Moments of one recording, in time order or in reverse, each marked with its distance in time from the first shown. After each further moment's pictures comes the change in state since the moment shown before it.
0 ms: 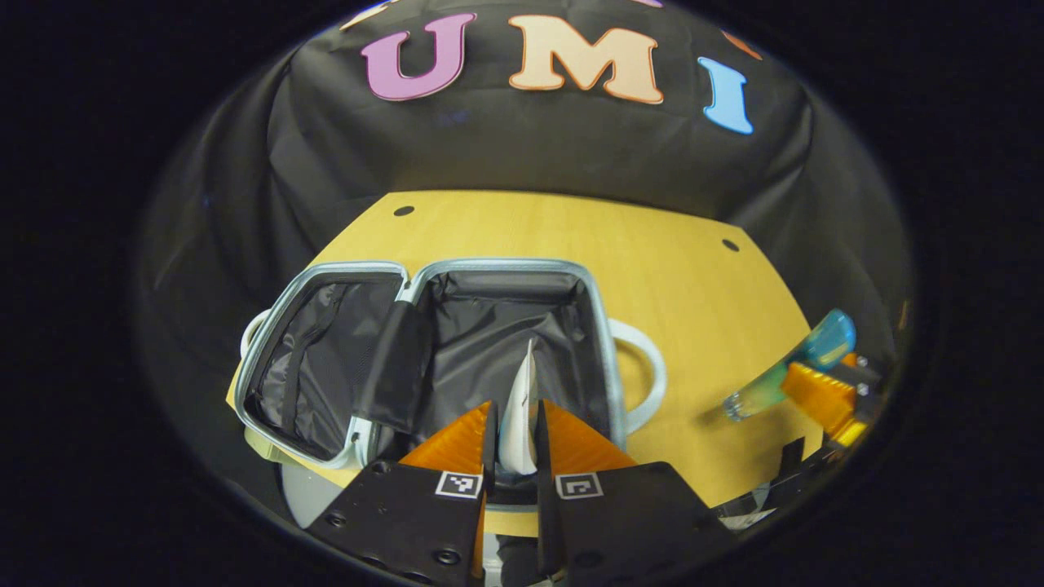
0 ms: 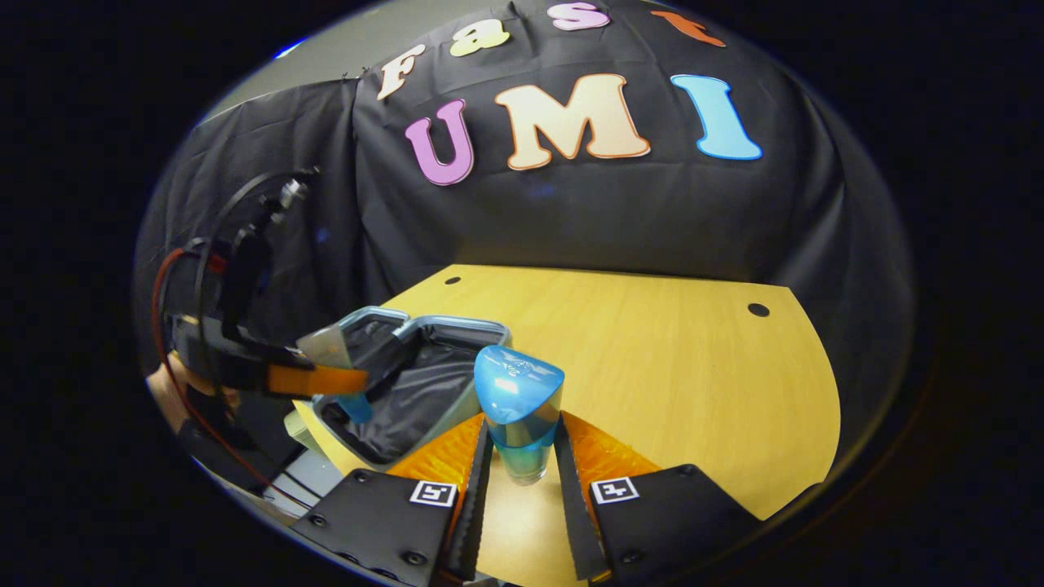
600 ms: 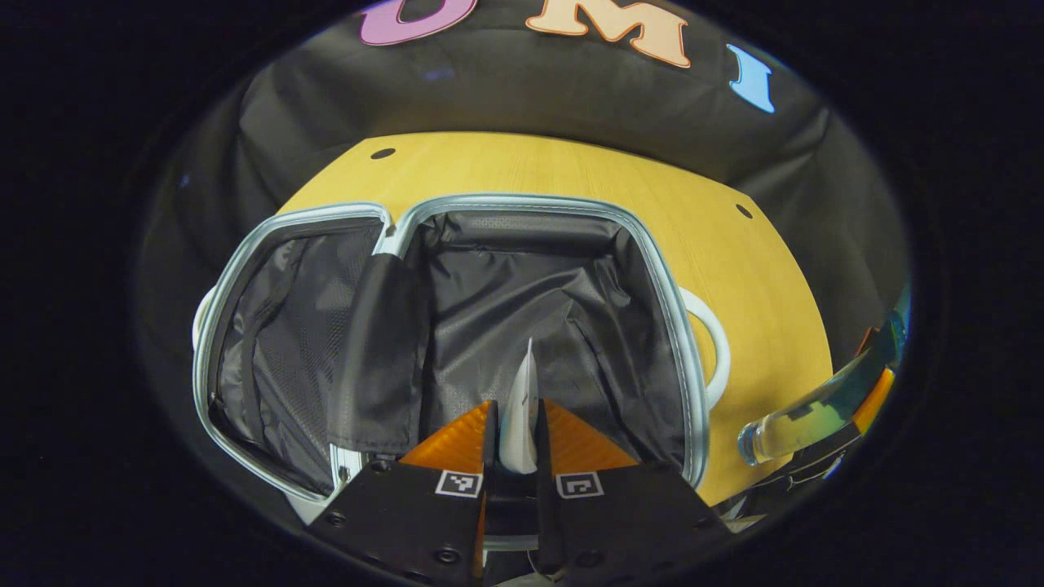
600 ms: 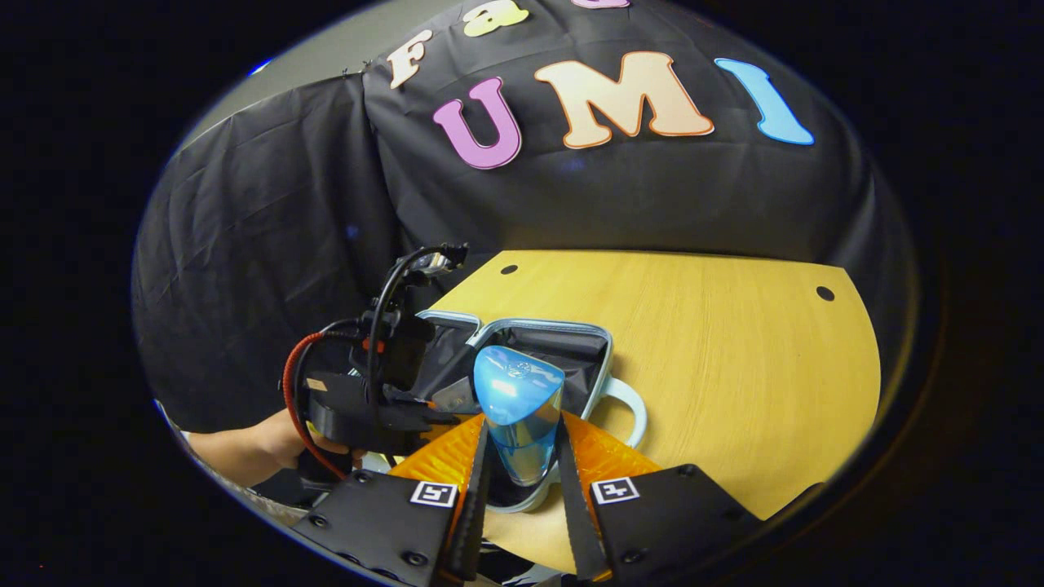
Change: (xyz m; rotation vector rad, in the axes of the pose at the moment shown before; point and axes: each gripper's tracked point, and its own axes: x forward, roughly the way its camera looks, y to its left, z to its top) left arm 0.062 0.027 -0.027 -0.020 0.186 -0.128; right arm 0.041 0.111 0.012 0.079 0.127 0.099
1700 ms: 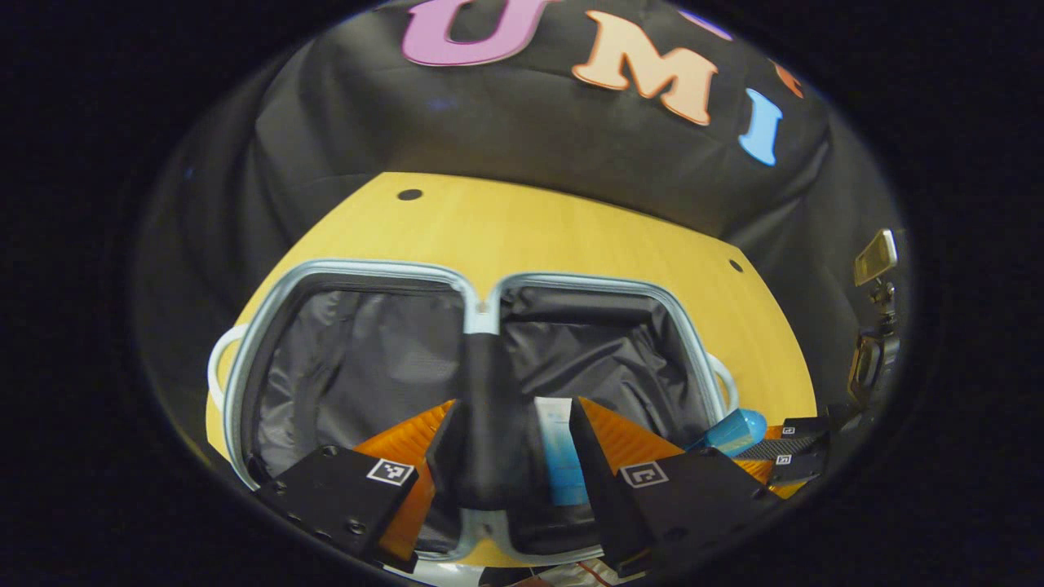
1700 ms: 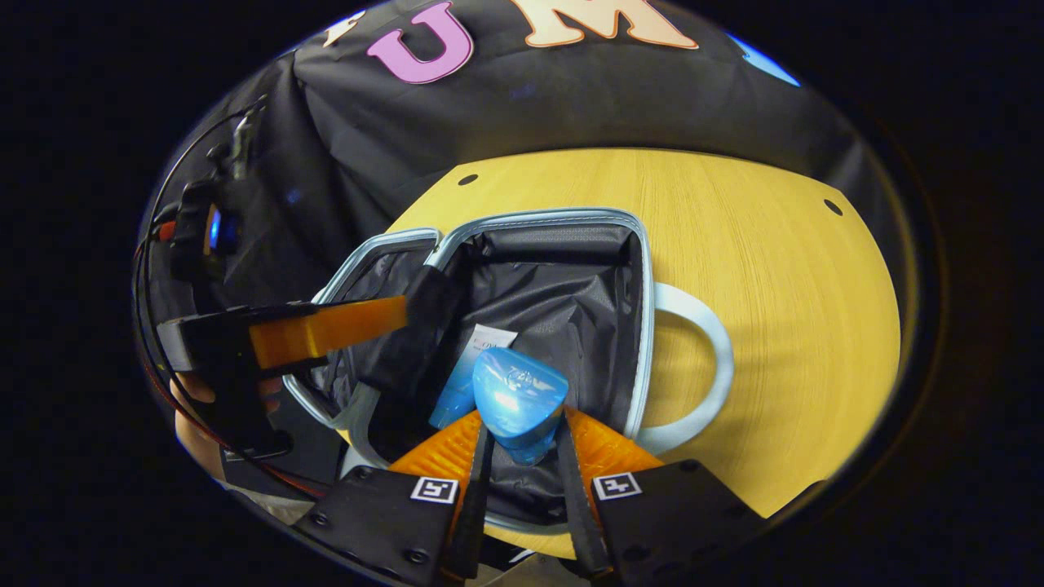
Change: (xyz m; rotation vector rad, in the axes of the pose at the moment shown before) left arm -0.038 0.110 0.061 -0.067 -0.215 -0.028; right arm 0.101 0.017 -0.087 0.125 0.279 -0.161
